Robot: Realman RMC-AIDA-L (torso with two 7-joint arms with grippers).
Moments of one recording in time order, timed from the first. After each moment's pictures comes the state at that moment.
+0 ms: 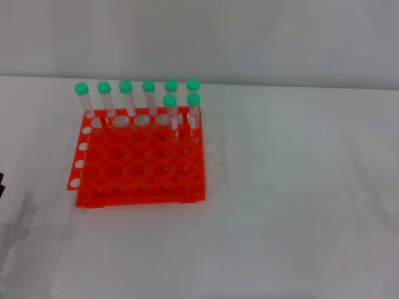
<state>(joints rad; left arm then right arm) -0.16 -2.10 -1.35 -0.09 -0.34 -1.37 2.42 0.28 2.01 -0.60 0.01 2.16 1.48 -2.65</state>
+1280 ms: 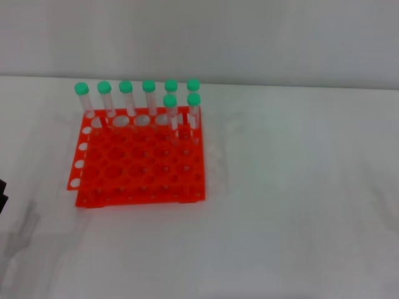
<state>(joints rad) -0.11 -2.10 -1.31 -0.11 -0.34 -1.43 2.49 0.29 2.01 -0.59 0.06 2.17 1.45 -2.73</state>
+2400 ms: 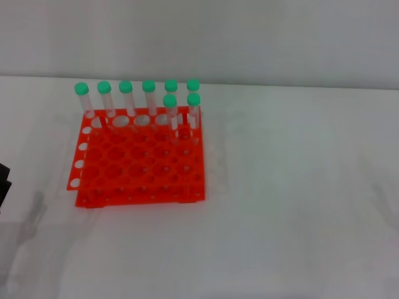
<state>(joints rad) -0.13 -2.10 -1.31 -0.13 -0.35 -1.42 2.46 0.30 2.01 -0.55 0.07 2.17 1.46 -2.72</state>
